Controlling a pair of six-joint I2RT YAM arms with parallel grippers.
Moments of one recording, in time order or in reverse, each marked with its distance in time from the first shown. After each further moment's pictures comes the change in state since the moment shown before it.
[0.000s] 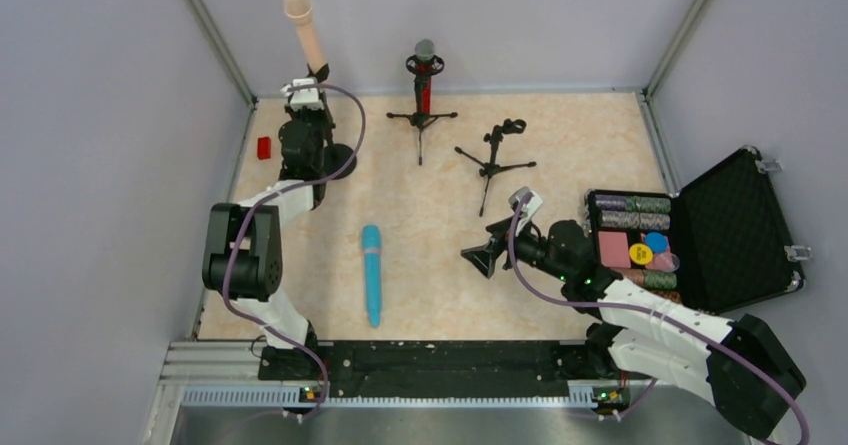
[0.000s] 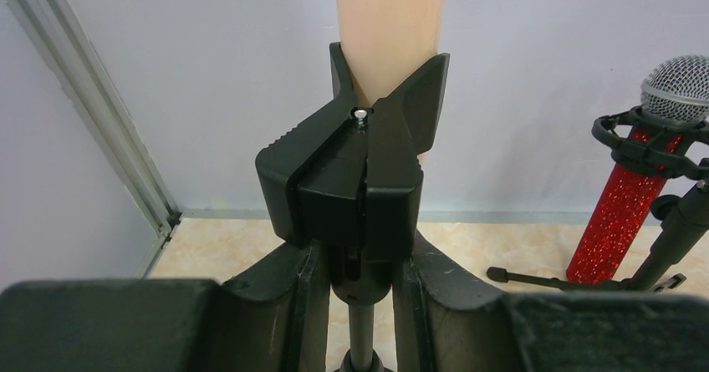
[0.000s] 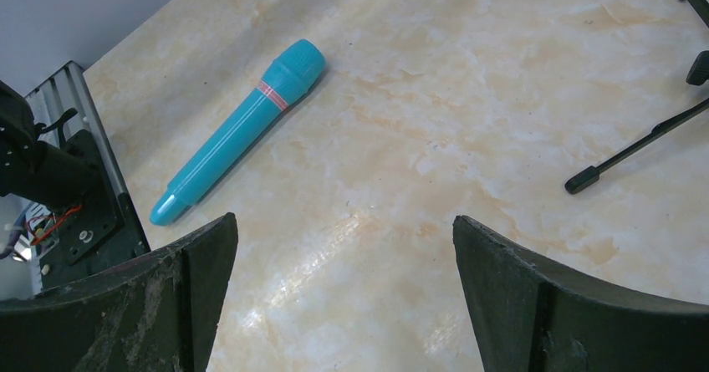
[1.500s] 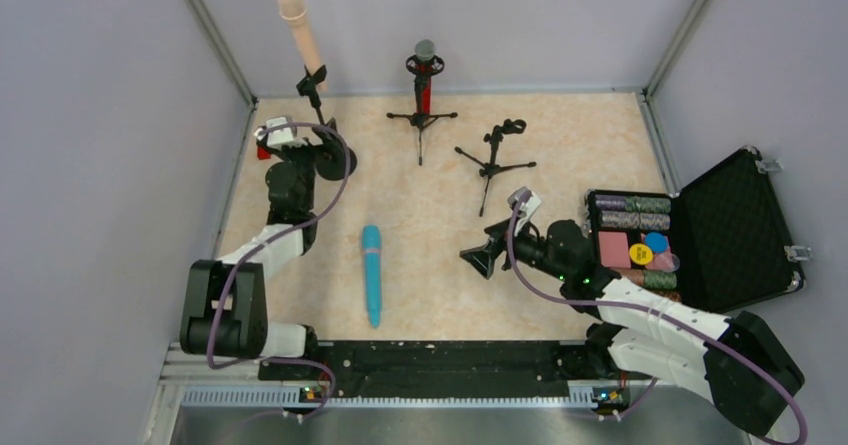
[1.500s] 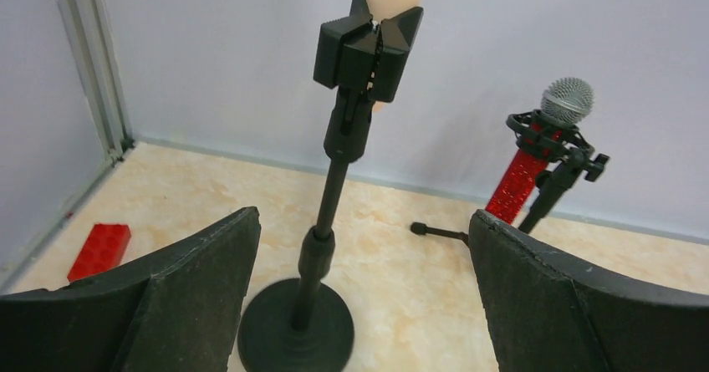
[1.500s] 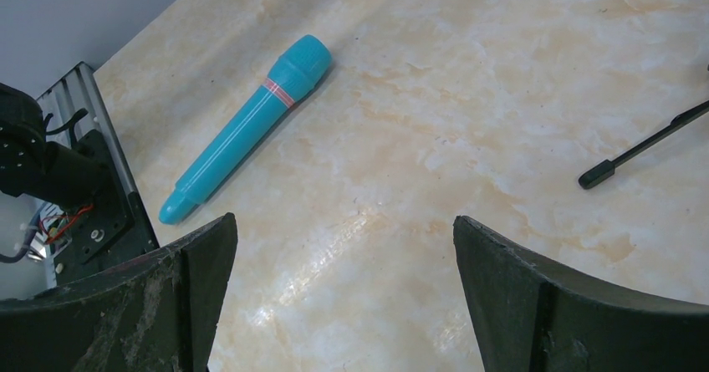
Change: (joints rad) left arm 0.001 -0.301 -0.355 0.069 -0.013 -0.237; right arm 0.000 0.020 0.000 0.010 -0.011 0.022
